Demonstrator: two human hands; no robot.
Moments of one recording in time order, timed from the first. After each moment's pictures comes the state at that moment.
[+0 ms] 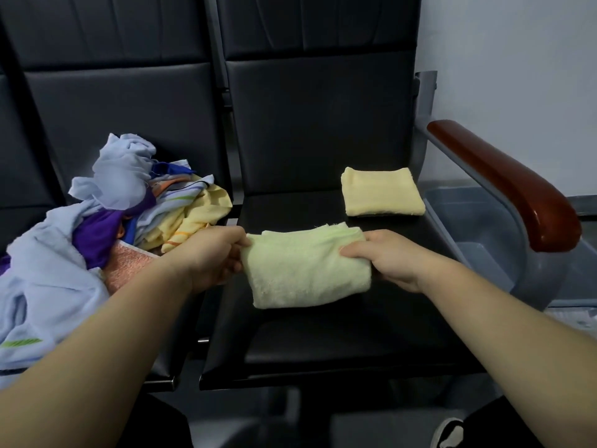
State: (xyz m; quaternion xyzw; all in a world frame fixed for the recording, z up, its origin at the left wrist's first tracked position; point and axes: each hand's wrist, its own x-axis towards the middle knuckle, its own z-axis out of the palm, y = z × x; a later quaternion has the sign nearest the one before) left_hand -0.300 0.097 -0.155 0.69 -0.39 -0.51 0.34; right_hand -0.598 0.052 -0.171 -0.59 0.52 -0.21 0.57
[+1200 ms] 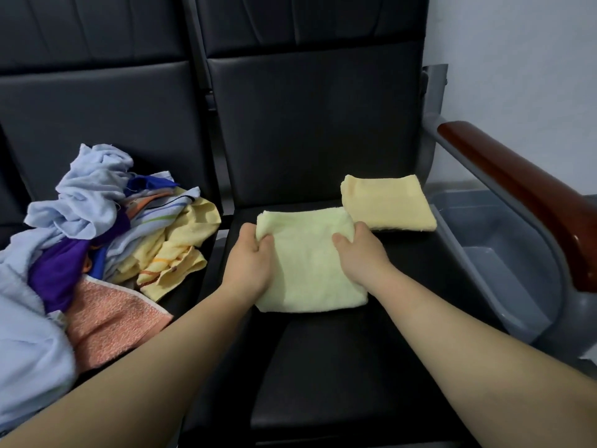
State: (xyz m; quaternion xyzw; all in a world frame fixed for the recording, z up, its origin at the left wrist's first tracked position) left_hand -0.353 0.010 -0.212 0.71 -0.49 -0.26 0.43; right_hand -0.548 -0.038 -0.217 -0.58 0.65 -0.30 0.40
